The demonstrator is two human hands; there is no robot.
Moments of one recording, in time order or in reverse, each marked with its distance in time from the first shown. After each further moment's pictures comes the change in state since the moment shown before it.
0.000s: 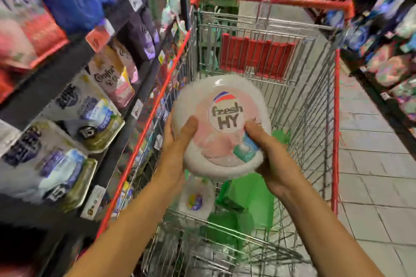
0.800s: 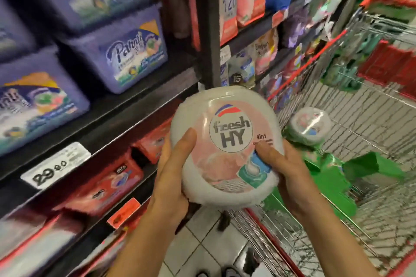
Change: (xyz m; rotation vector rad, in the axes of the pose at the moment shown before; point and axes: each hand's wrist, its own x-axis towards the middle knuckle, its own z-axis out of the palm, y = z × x) left_hand -0.325 0.075 -0.091 -0.138 0.542 0.133; right_hand -0.192 0.039 0.134 -0.141 -0.640 0.002
